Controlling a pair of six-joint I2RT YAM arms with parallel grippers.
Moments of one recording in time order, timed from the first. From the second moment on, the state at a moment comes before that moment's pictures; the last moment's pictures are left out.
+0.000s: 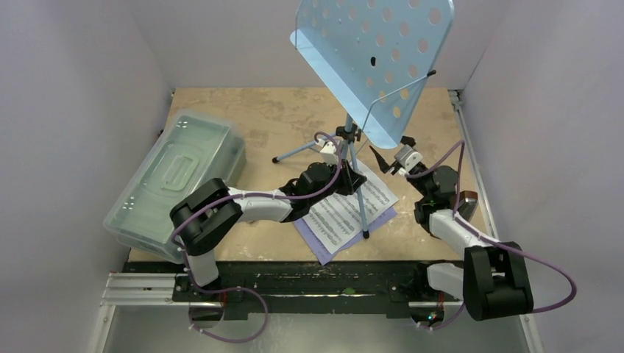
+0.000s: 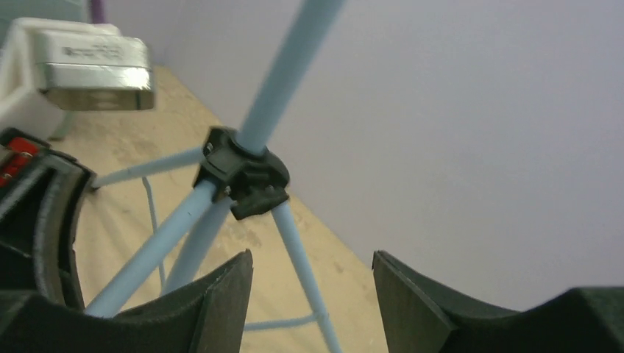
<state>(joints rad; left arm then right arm) -0.95 1.81 0.96 0.67 -0.08 -0.70 0.11 1.19 0.40 1.09 -0.58 -0.28</state>
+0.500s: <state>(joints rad) -0.95 1.80 0.96 0.66 -0.07 -0.70 0.23 1.20 0.58 0.71 -0.66 -0.94</state>
